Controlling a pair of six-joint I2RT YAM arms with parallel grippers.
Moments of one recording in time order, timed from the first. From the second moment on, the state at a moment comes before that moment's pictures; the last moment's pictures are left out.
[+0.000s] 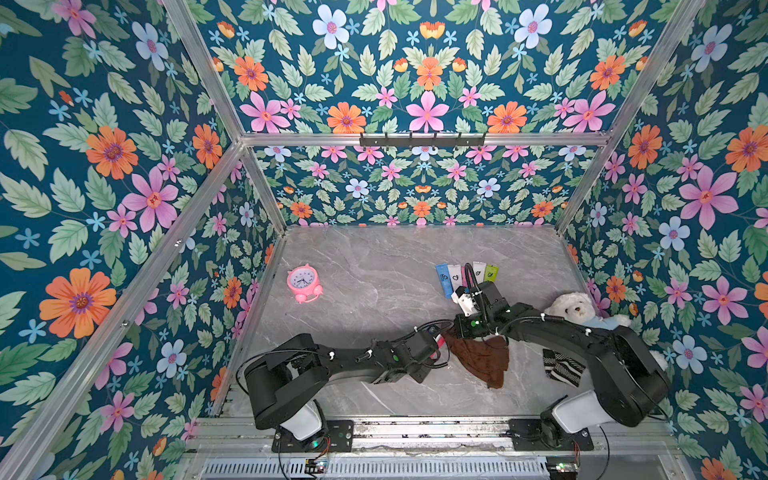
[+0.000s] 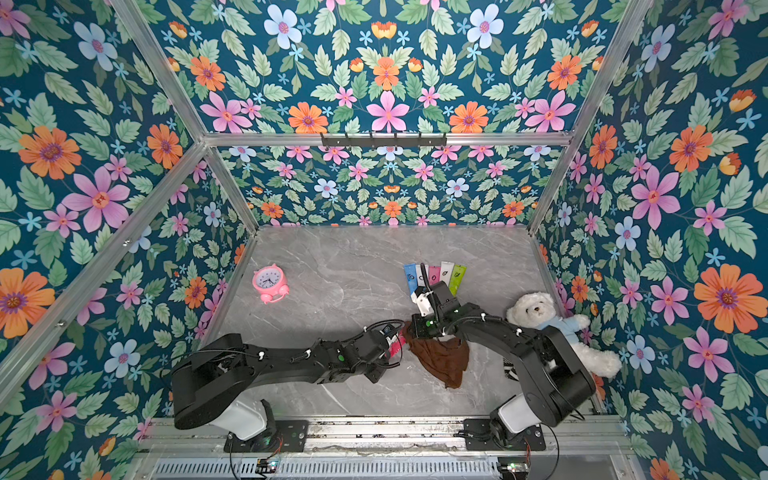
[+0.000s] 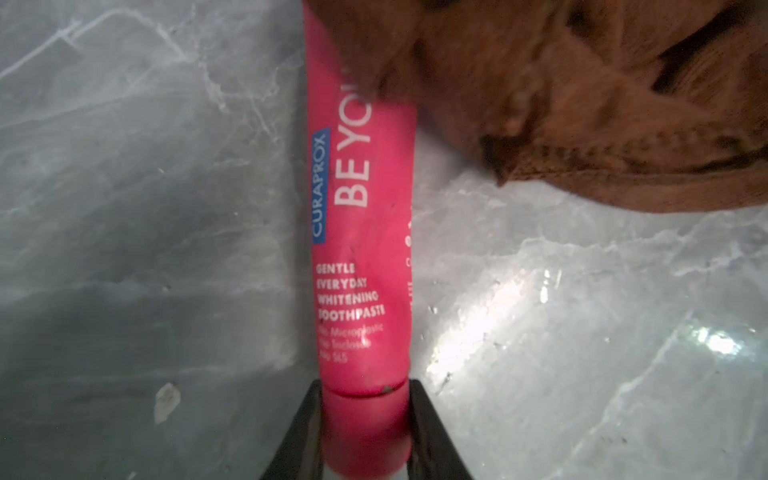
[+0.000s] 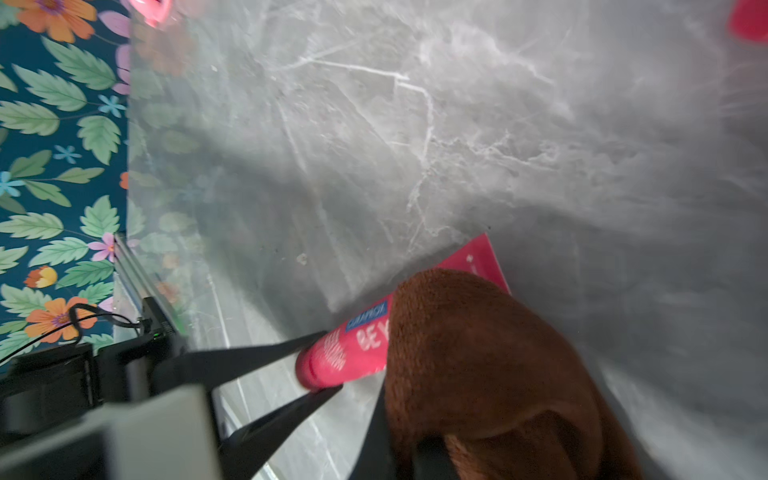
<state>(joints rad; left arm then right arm) -1.13 1.57 0.68 -0.11 -0.15 -0.30 0.53 1.54 0.79 -0.26 -0.46 0.45</state>
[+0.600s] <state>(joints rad) -1.14 1.56 0.64 -0.03 -0.18 -0.31 0.65 1.57 0.61 -0.01 -0.53 0.55</state>
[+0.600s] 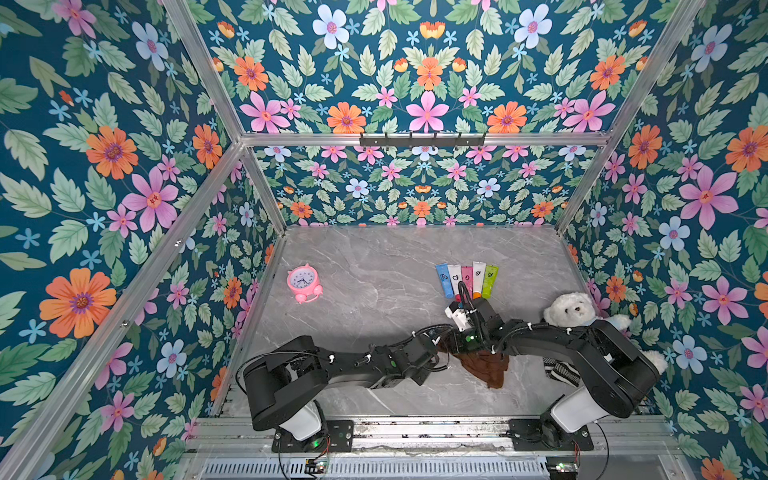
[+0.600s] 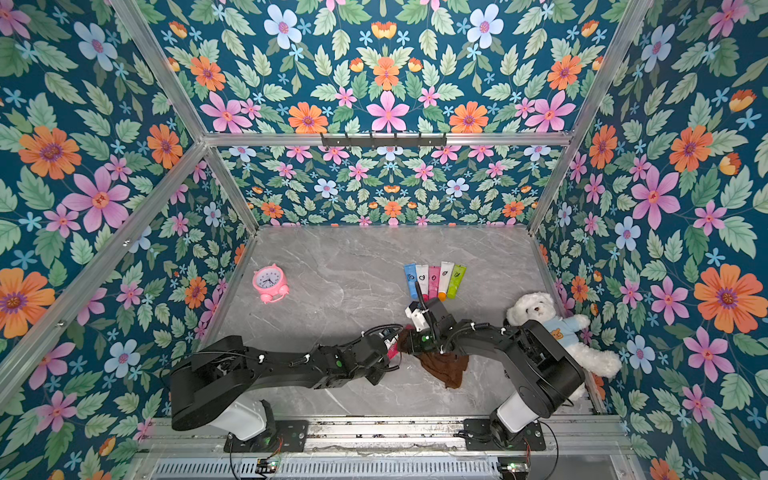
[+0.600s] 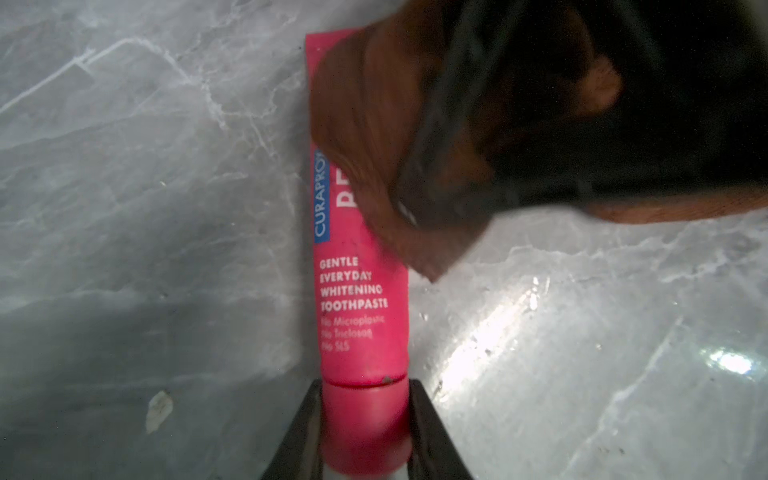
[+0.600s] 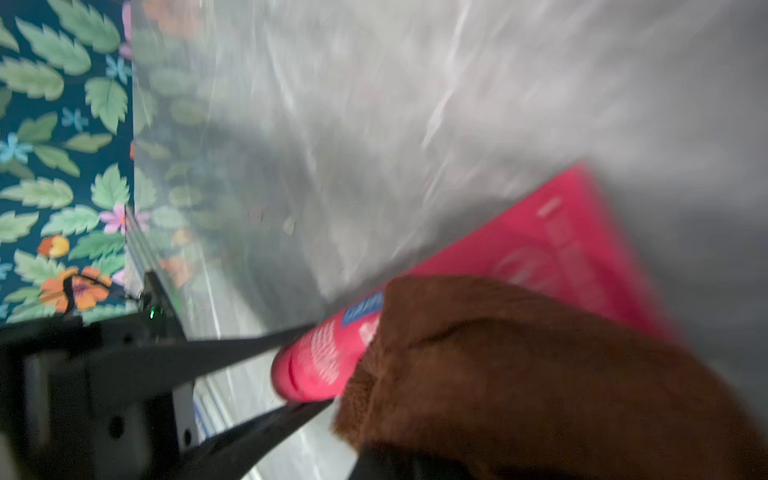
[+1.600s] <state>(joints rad) -1.17 1.58 0.63 0.02 -0.17 -0.31 0.49 1.59 0.64 0.01 -0.49 0.54</state>
